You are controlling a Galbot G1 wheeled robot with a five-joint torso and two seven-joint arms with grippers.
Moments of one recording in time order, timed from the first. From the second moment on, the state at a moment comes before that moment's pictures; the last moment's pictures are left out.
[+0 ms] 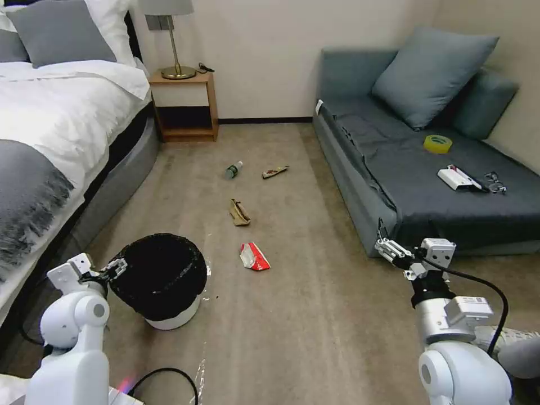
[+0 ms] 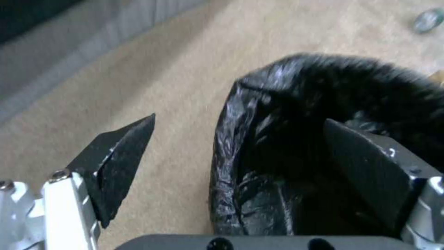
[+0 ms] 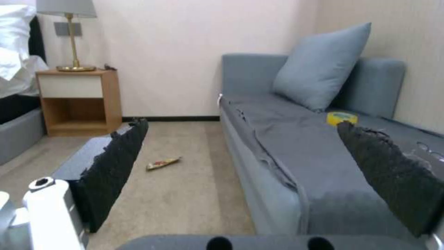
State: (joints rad) left arm 1.14 -1.33 -0.85 -1.79 -0.65 0.74 -0.49; right arm -1.51 1.50 0.68 2.30 0.10 -0.17 -0.01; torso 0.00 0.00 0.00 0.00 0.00
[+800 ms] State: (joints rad) left arm 1.09 -1.32 -0.82 -1.64 -0.72 0.73 -0.52; right arm -1.48 1.51 0.69 2.27 0.10 -0.15 -0.01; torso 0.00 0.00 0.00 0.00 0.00
